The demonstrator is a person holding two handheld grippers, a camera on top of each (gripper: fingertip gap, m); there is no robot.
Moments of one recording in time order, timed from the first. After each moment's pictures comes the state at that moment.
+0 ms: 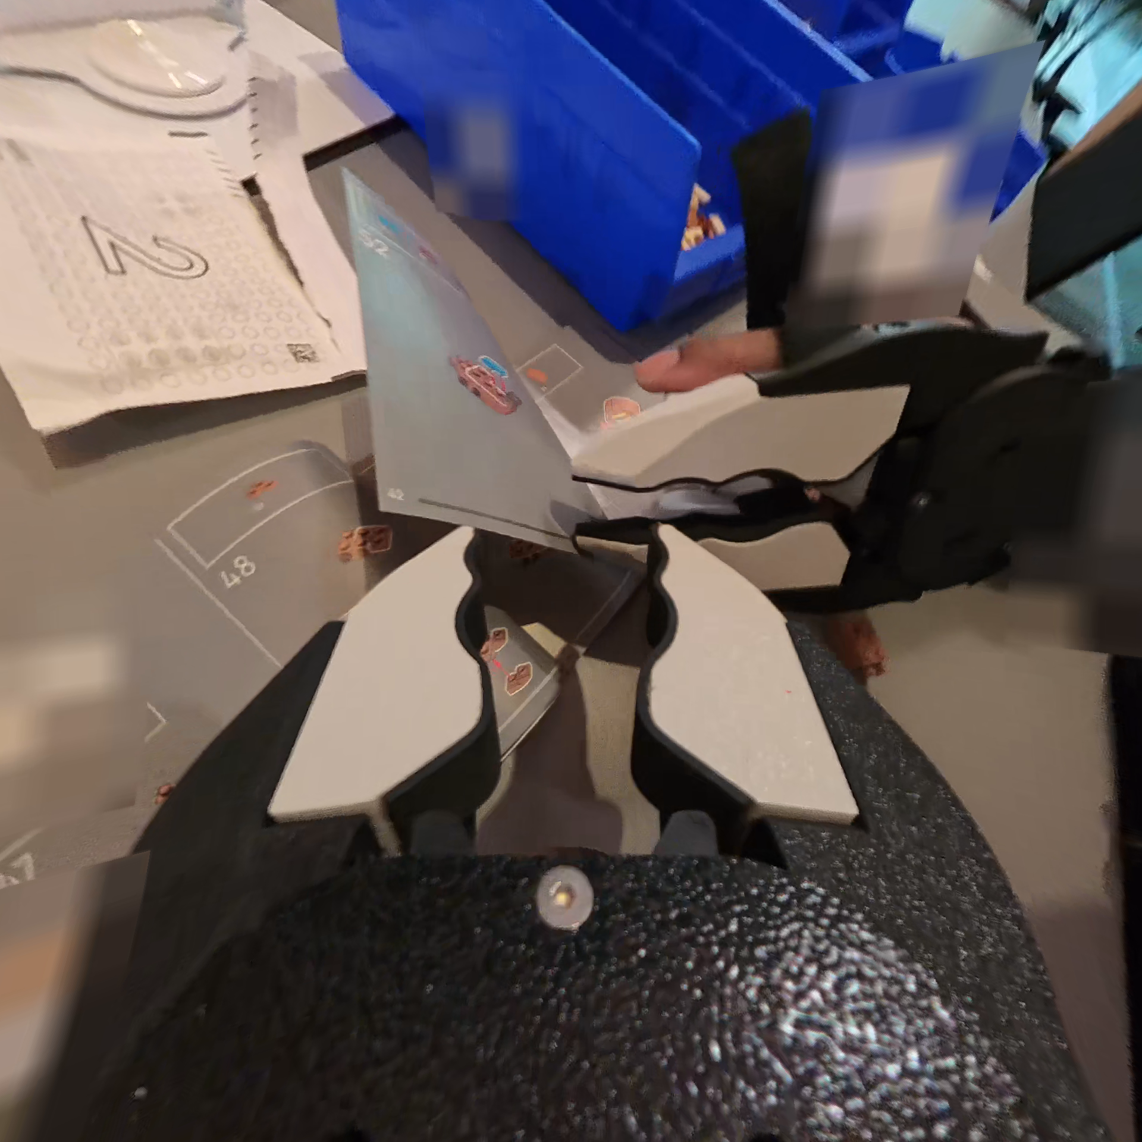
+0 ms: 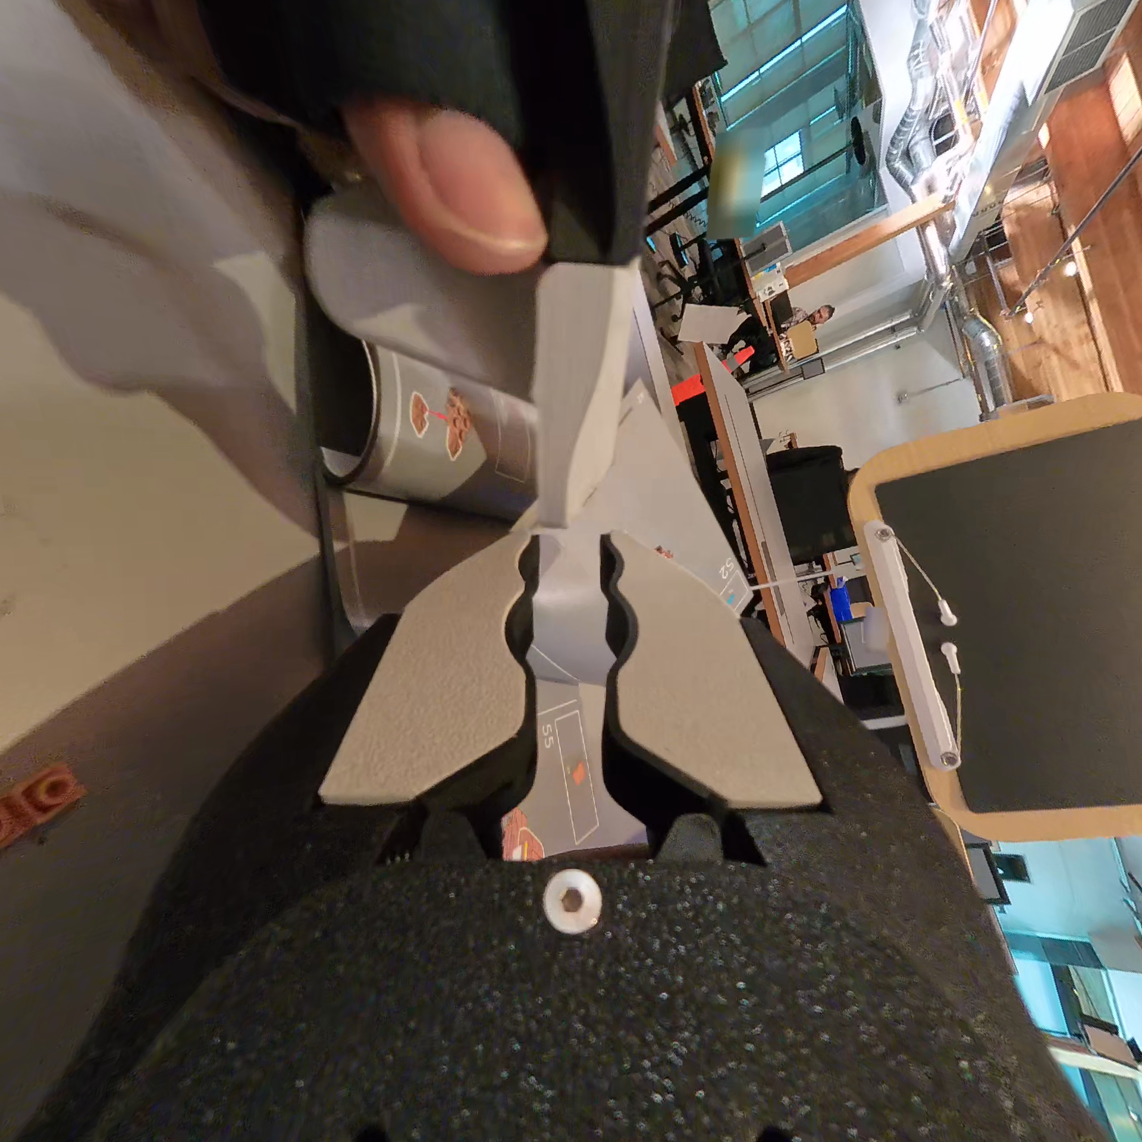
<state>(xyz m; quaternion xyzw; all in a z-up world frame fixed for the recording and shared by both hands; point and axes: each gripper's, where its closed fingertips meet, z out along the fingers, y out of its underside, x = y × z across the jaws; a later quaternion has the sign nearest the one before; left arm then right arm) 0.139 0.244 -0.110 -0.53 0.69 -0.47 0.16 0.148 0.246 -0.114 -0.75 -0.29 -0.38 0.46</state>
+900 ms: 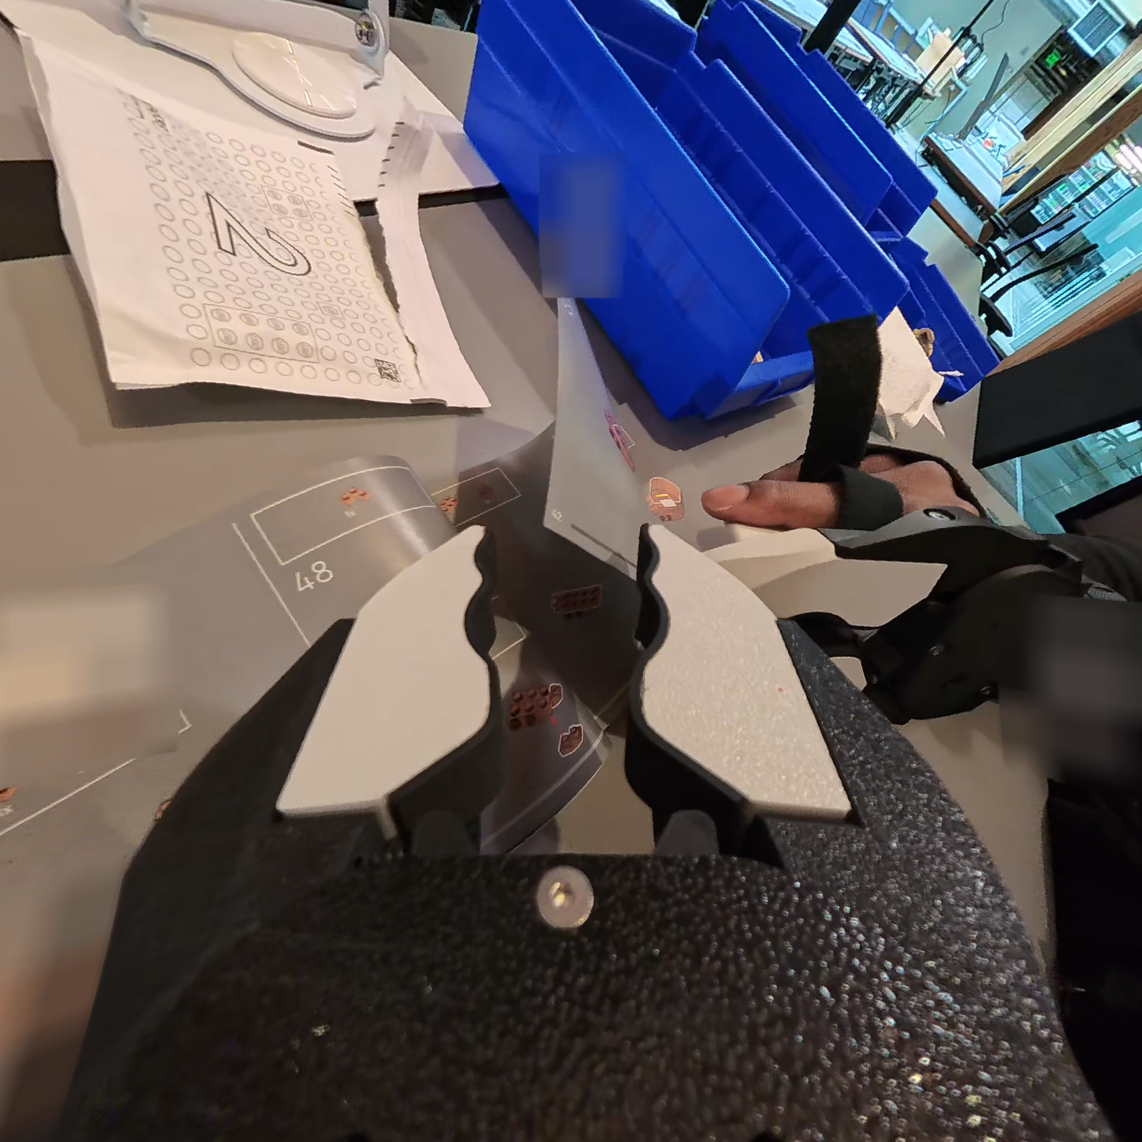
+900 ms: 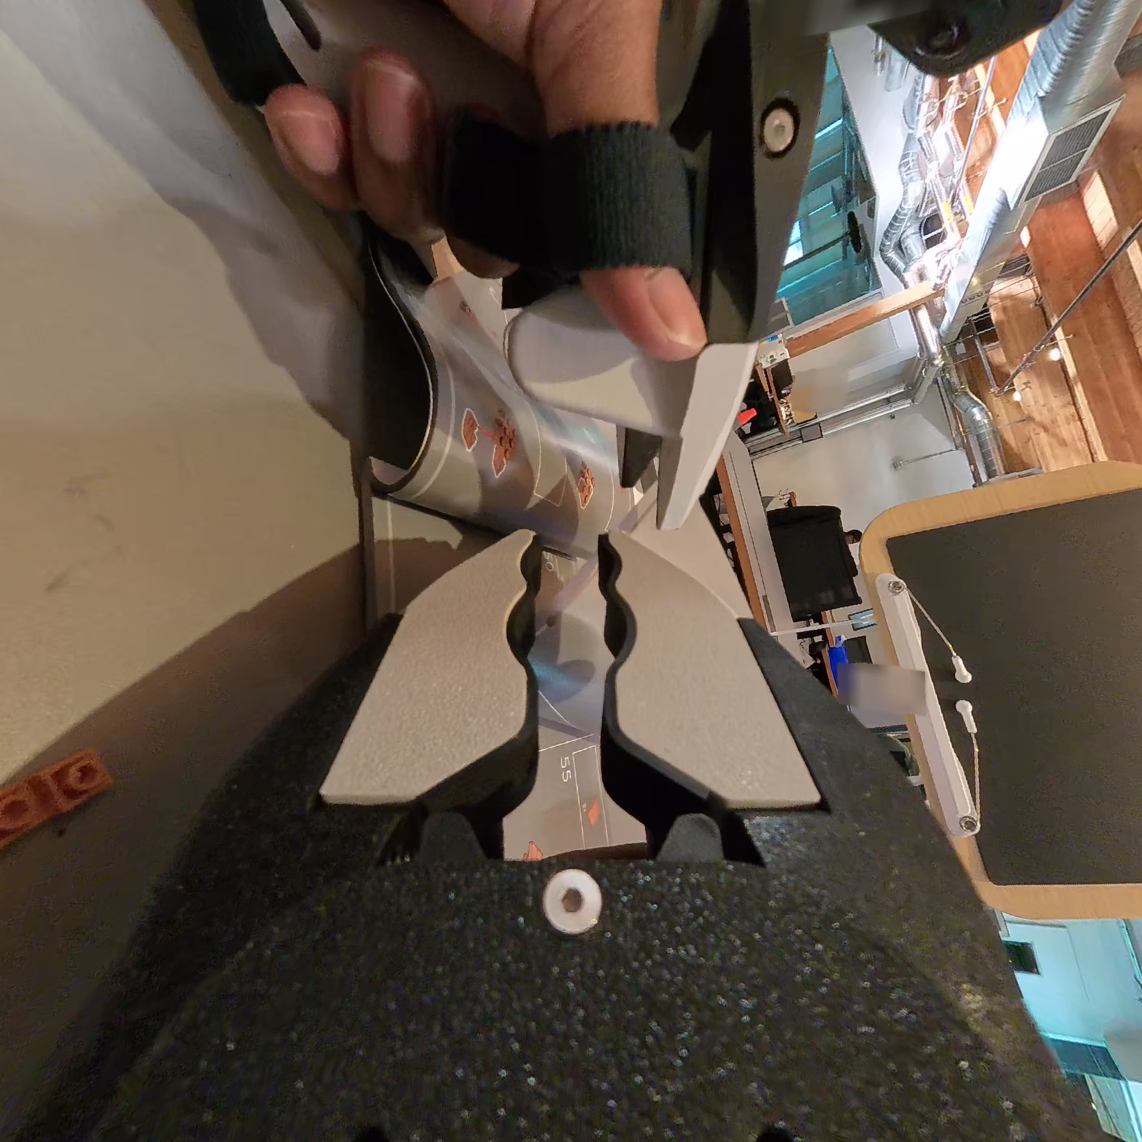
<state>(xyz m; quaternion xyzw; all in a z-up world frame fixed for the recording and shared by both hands) 0.166 0.267 -0.111 -0.60 0.59 -0.52 0.14 0.139 0.248 -0.123 -0.72 -0.33 -0.36 0.48</state>
